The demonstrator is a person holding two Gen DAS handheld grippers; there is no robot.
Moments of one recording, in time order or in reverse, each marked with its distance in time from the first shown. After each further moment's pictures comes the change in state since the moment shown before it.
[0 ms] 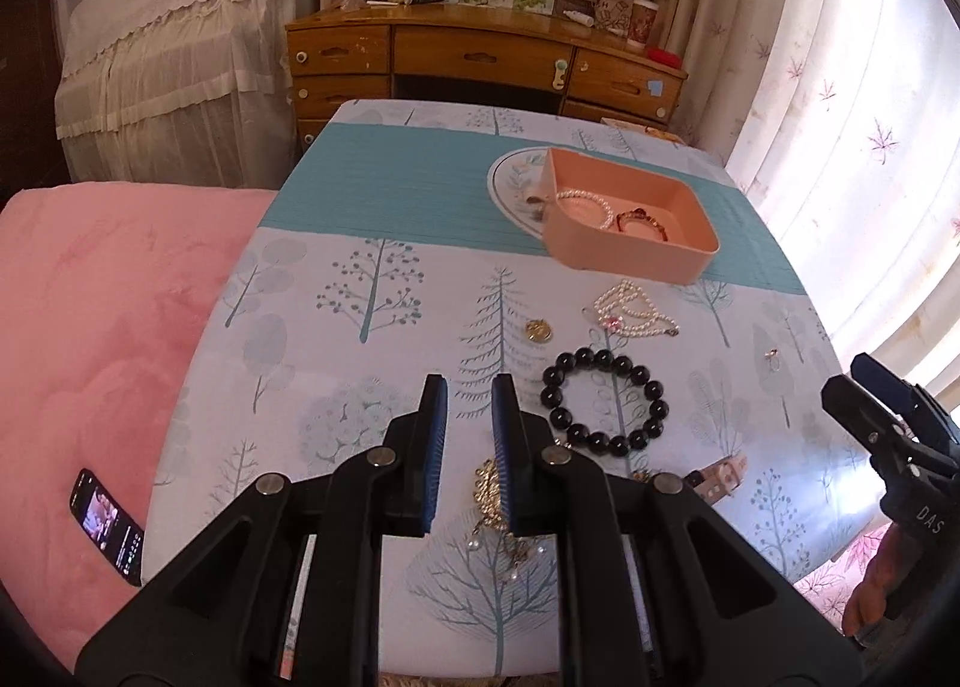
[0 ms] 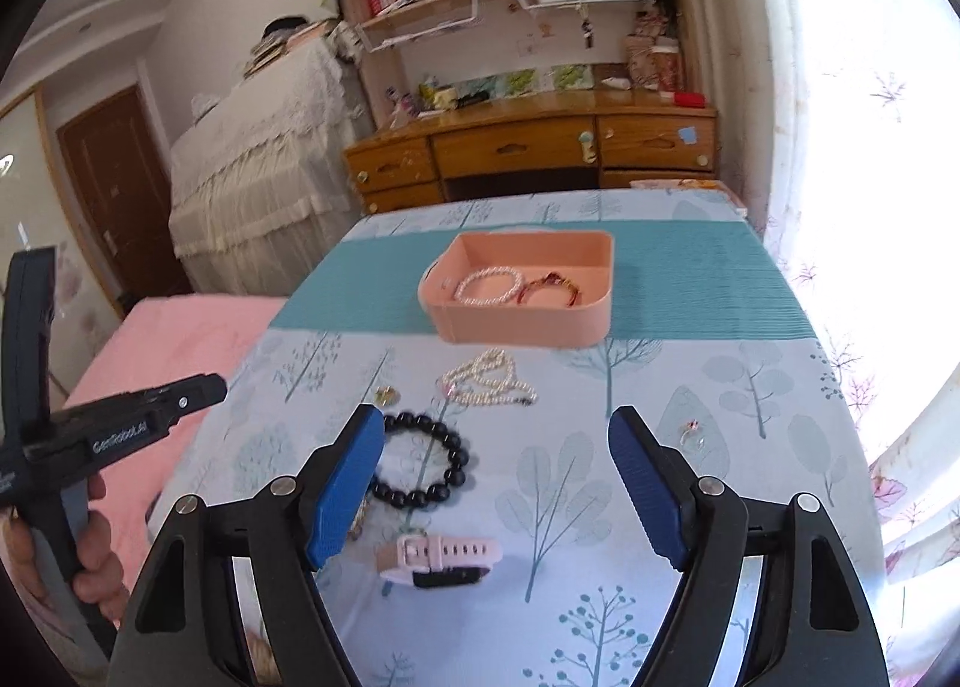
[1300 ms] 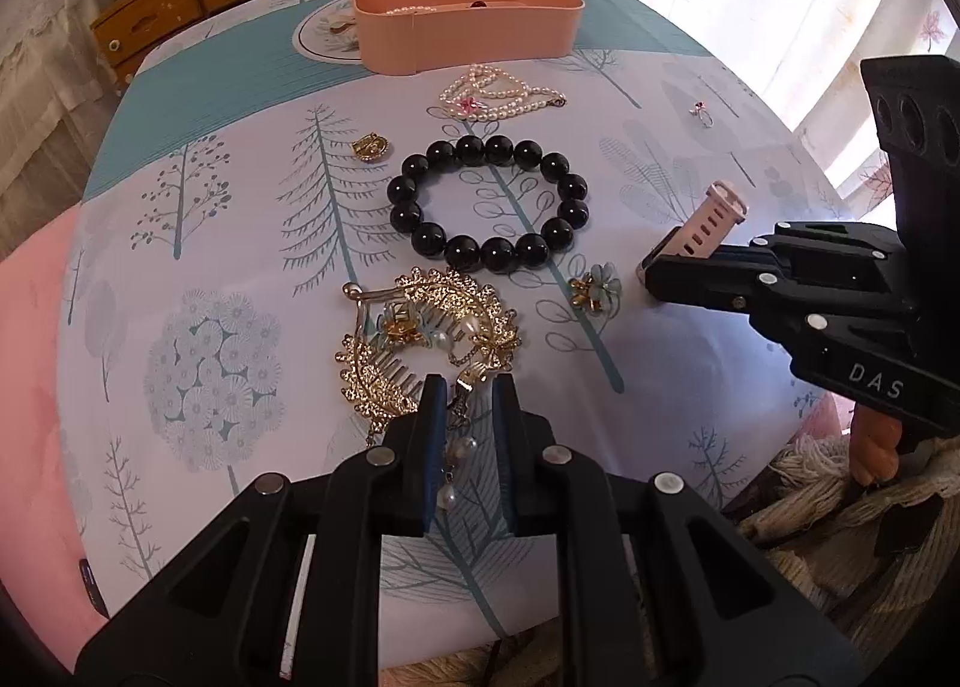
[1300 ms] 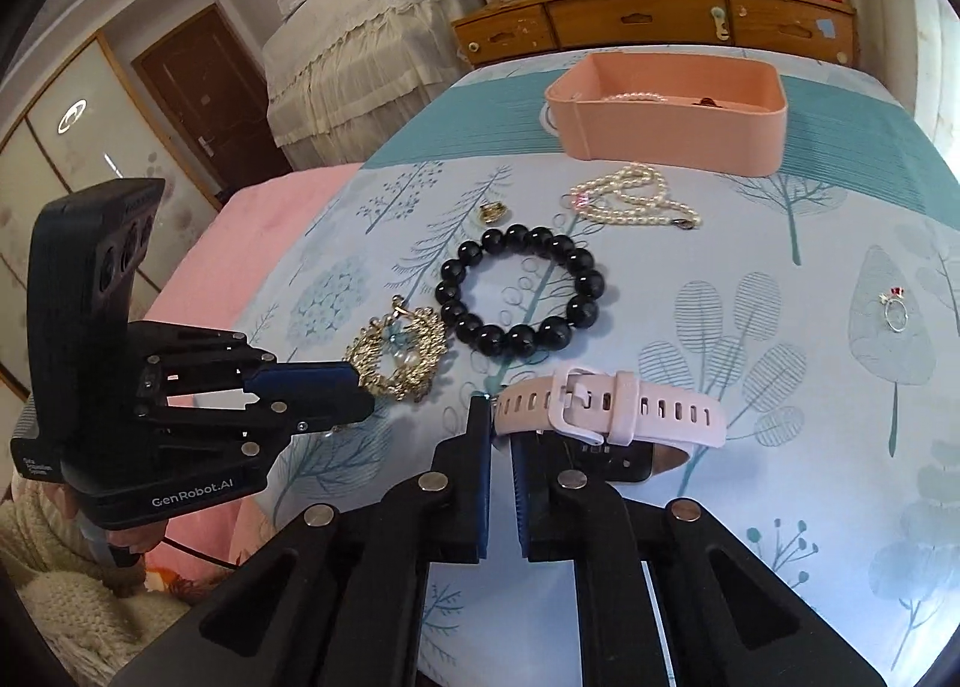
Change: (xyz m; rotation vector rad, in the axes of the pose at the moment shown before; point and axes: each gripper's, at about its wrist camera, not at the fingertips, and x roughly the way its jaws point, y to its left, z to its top) left arm 0.075 -0.053 -0.057 0.406 0.291 -0.205; right arm 0.093 0.017 -0.071 -0.057 0.288 0.304
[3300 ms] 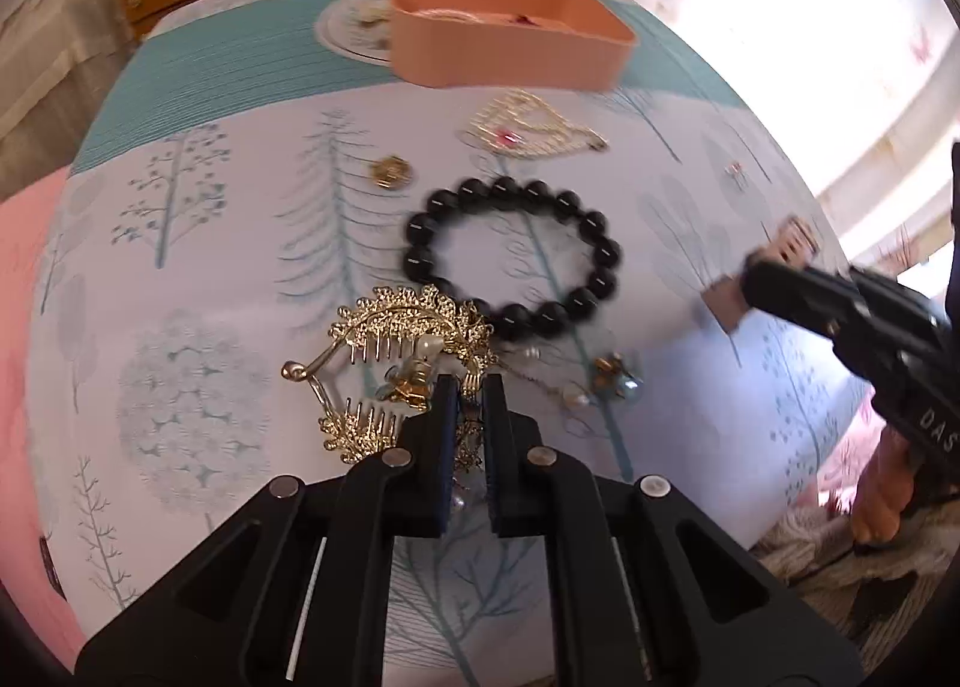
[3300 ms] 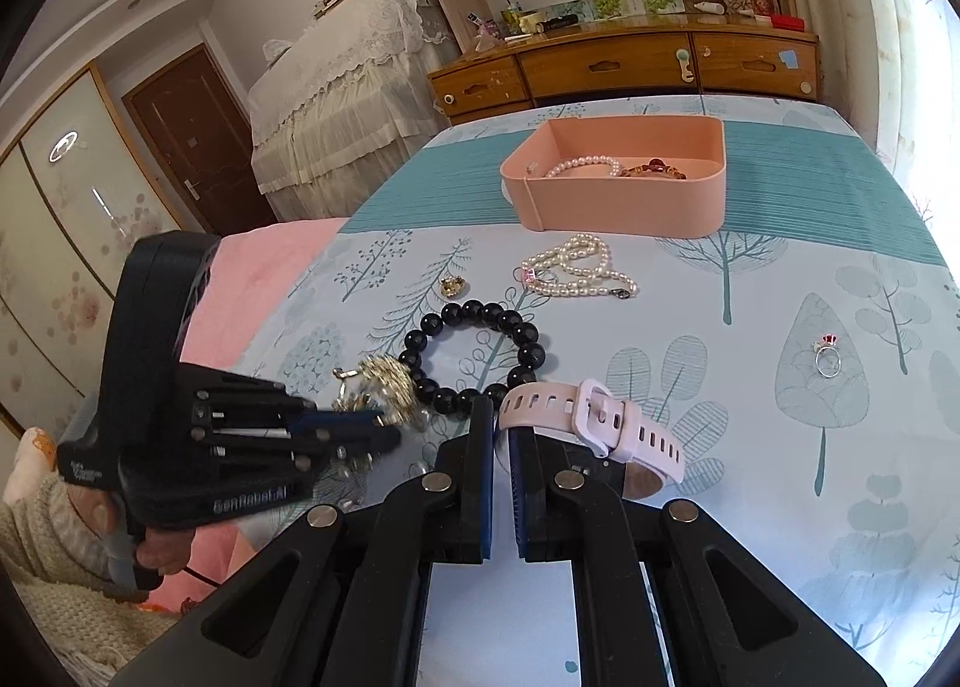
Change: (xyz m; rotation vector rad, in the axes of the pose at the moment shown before) left arm 0.015 0.018 0.022 -0.158 -0.036 -0.031; right arm -0.036 -0.011 0.010 0.025 -0.133 -0.053
